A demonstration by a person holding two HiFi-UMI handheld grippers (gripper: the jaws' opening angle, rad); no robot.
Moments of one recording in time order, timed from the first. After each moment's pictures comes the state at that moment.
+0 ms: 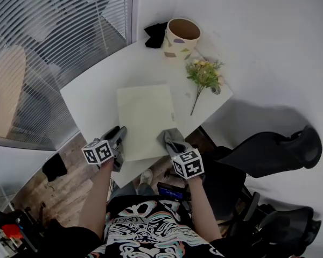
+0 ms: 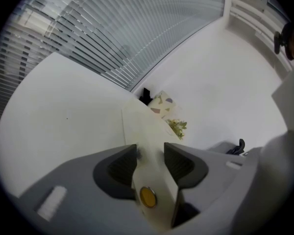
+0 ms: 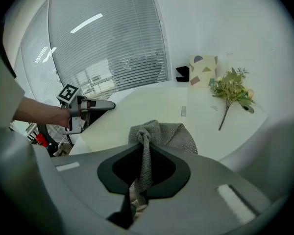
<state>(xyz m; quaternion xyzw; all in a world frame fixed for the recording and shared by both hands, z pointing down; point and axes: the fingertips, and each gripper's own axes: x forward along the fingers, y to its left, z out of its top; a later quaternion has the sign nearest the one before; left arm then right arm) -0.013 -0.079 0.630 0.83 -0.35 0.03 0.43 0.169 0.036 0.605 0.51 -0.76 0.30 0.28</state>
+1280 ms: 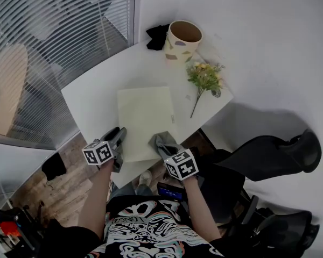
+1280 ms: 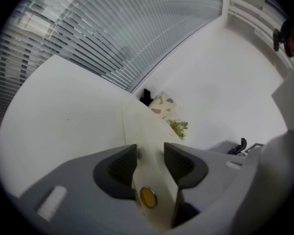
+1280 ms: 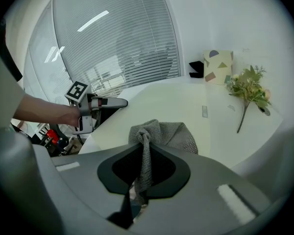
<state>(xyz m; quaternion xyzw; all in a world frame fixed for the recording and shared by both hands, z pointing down) -0.013 -0.078 0.631 0.83 -0.36 0.03 0.43 0.135 0.037 0.607 0.45 -0.78 0.31 0.29</state>
